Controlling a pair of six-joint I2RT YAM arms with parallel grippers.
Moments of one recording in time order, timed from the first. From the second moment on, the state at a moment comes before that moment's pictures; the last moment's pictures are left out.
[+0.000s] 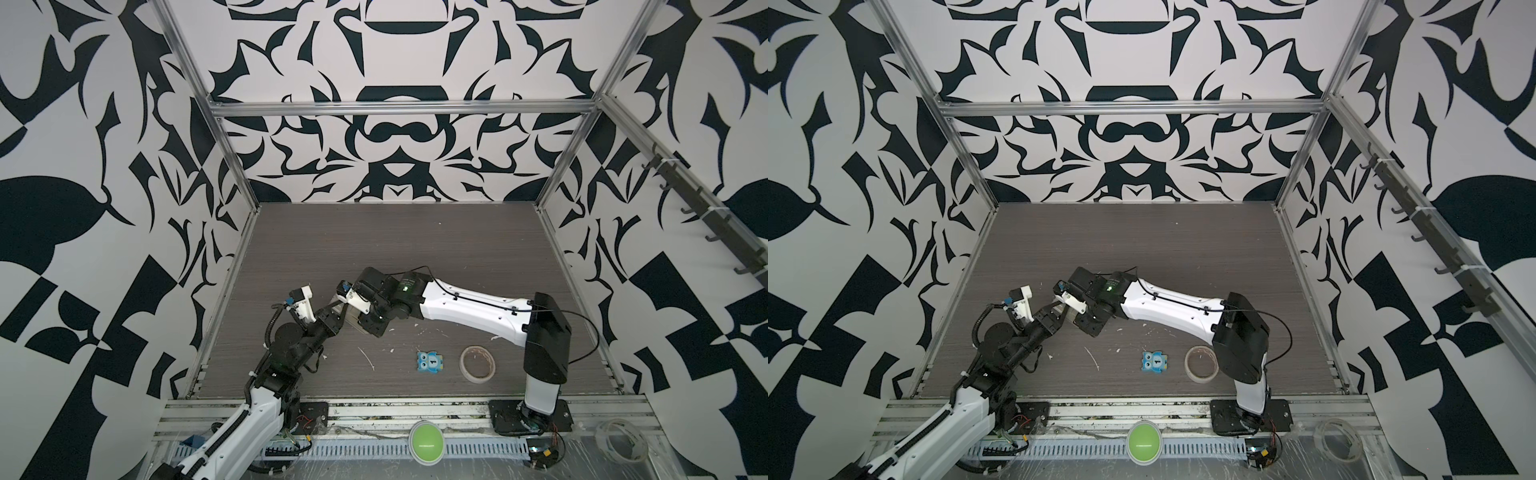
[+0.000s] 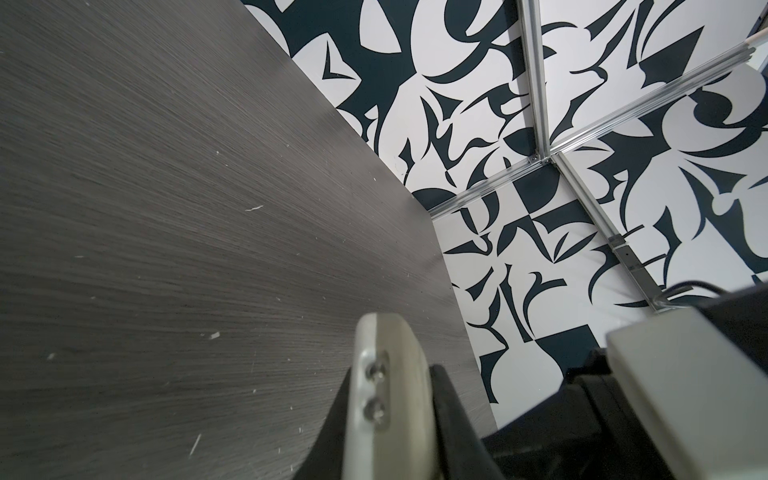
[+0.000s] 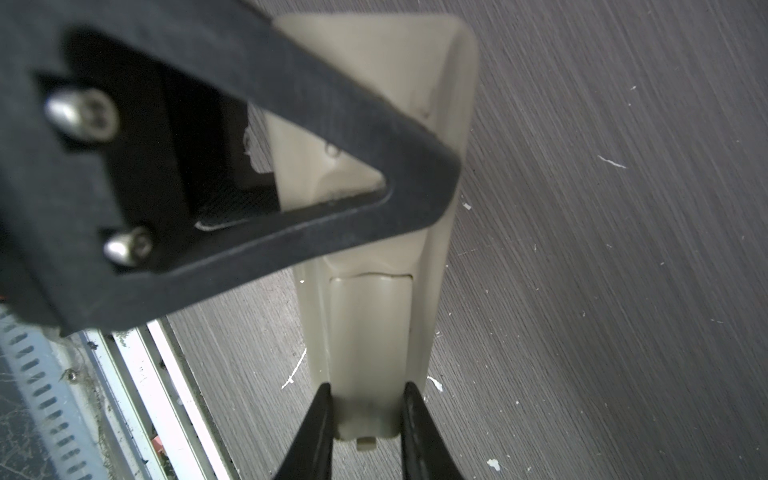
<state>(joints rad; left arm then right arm) -0.42 0.58 0.01 0.49 0.23 -1.00 1.11 1.86 1.59 -0.81 -0.04 0.02</state>
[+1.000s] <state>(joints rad) -0.41 0.66 0.01 0.59 0.30 -1.02 1.12 1.87 1.62 -0.87 0.00 0.01</state>
